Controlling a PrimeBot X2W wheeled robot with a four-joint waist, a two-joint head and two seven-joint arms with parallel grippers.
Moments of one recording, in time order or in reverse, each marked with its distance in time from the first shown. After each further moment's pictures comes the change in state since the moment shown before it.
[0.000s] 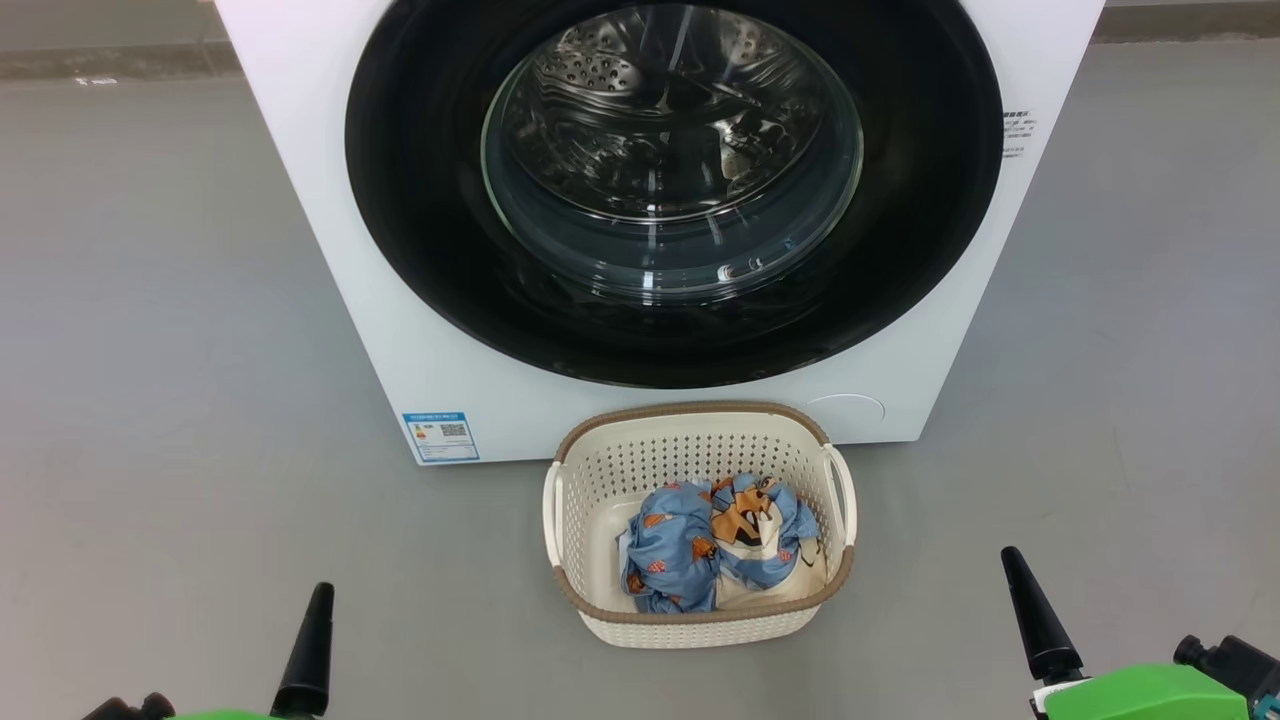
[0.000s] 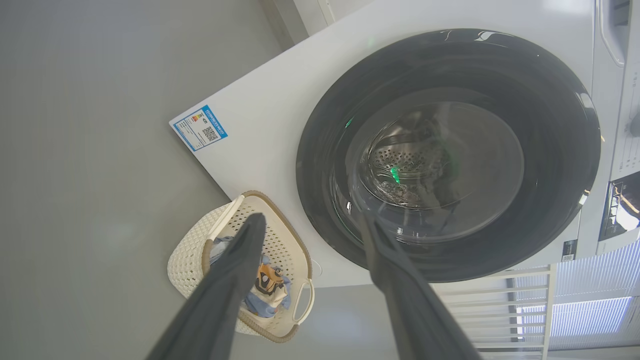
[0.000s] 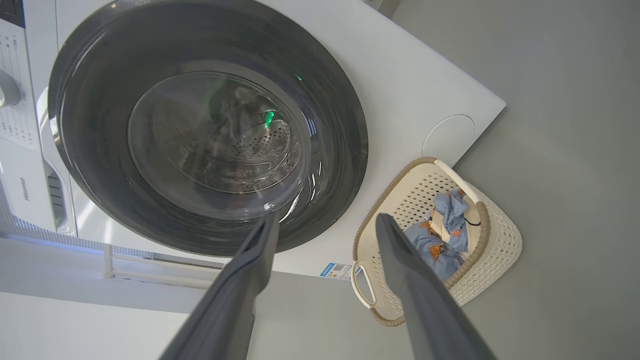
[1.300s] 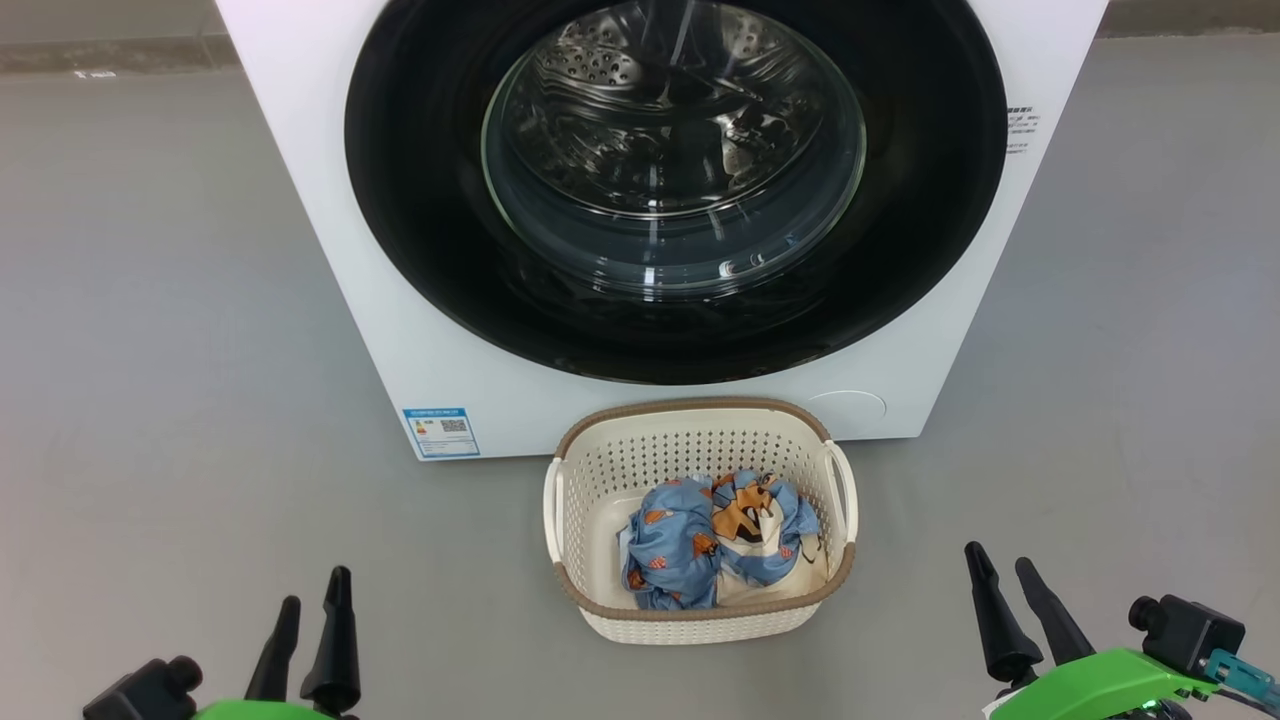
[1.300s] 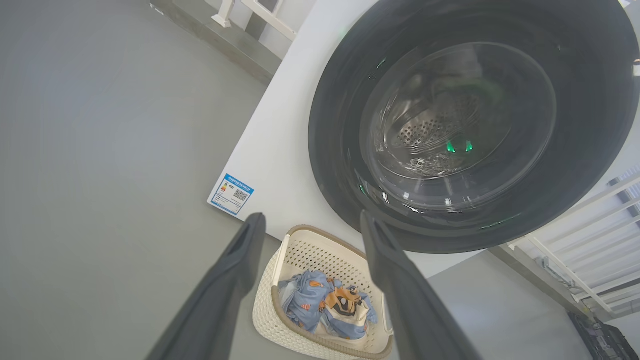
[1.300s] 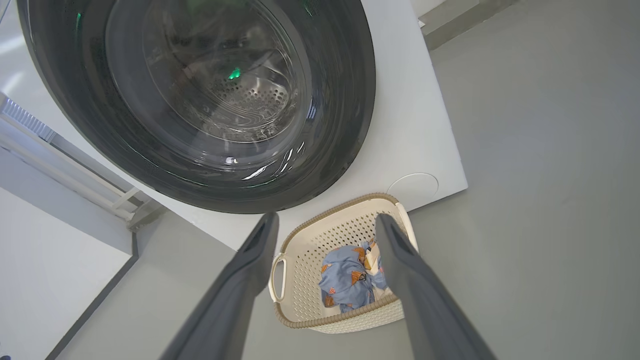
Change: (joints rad) left arm 0.000 0.002 -0.030 -0.031 0.483 -0.001 -0.114; right arm -0.023 -0.015 0.037 0.011 -0.546 0.000 -0.111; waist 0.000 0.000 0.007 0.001
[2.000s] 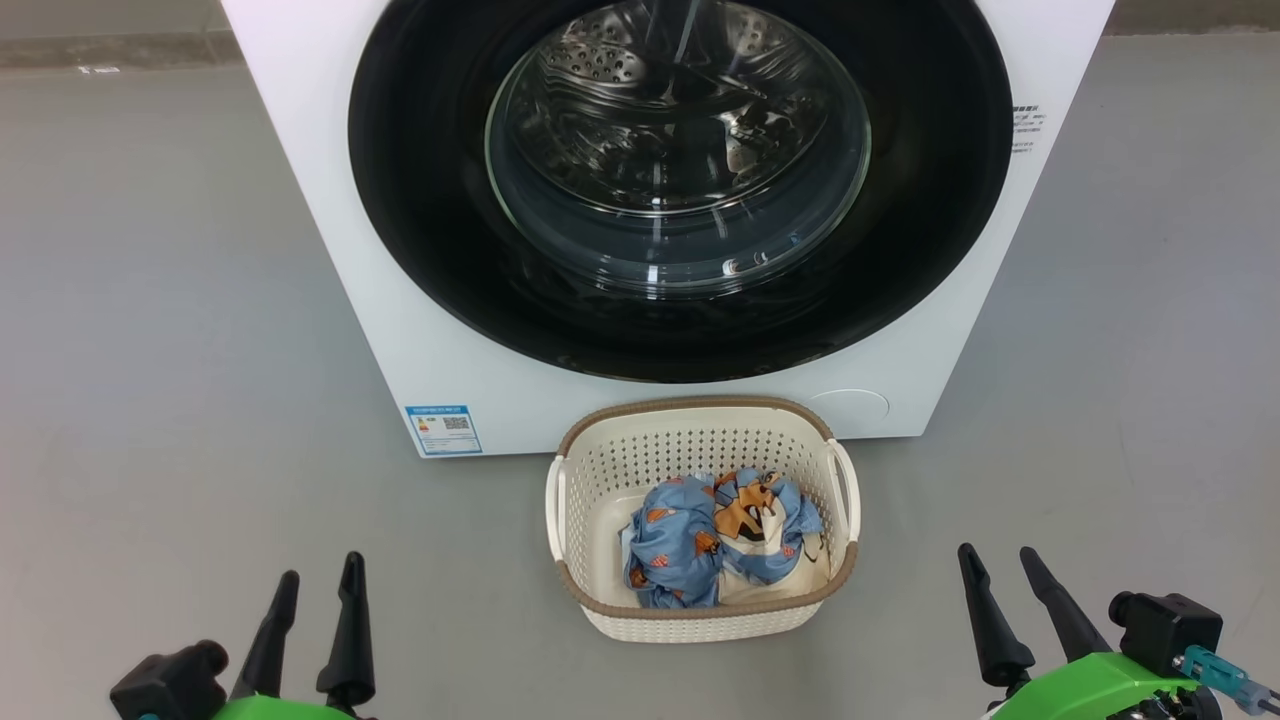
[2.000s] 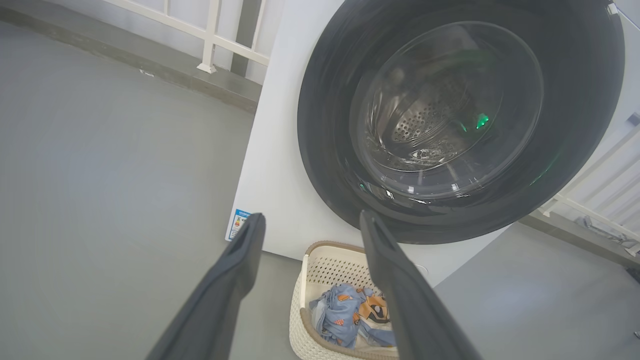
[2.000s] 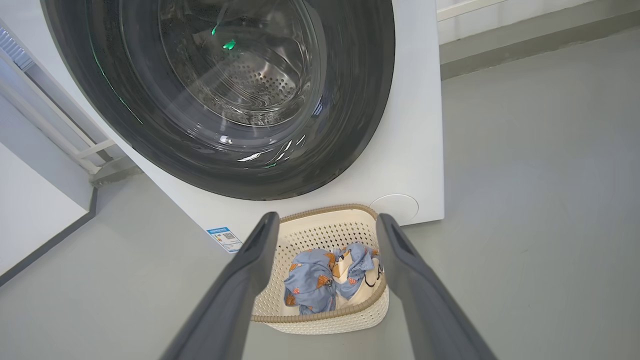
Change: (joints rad) left arm 0.000 0.010 -0.024 -0.030 0.222 0.000 -0.058; right arm 0.000 -0.014 0.006 -0.002 -0.234 0.000 -0.058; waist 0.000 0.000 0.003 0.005
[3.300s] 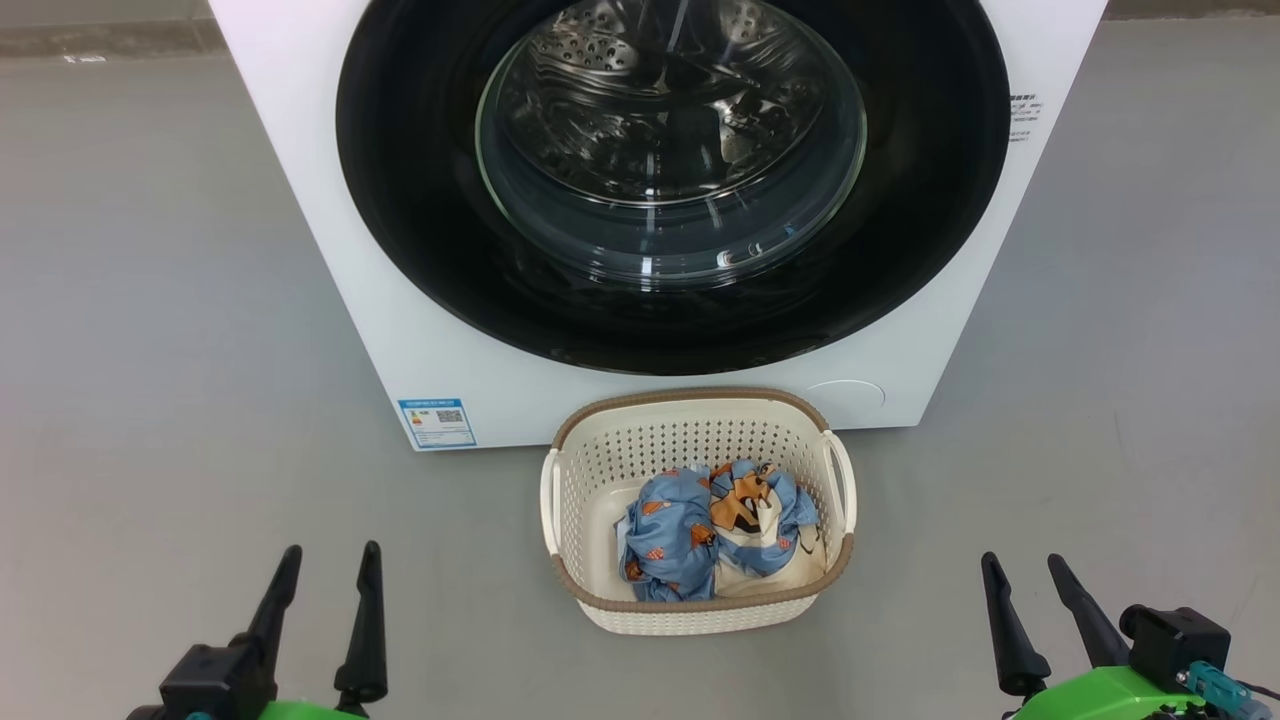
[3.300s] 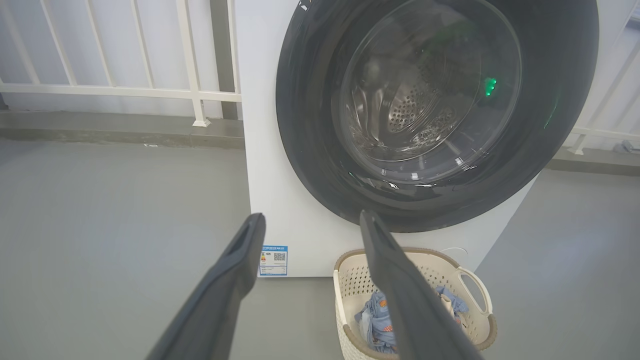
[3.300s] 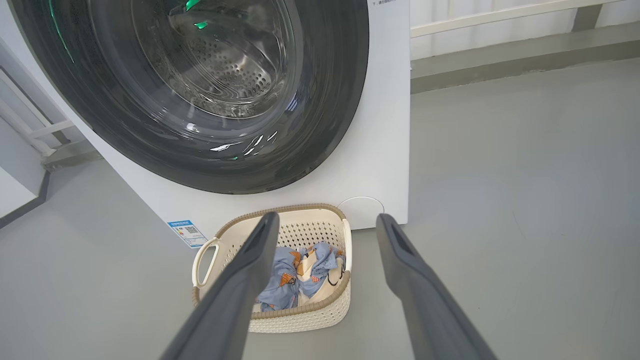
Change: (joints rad) left arm 0.000 0.004 -0.007 -0.028 0.312 -0.001 -0.073; right arm 0.000 0.019 -0.073 0.041 -0.160 0.000 -0.068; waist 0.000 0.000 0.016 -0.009
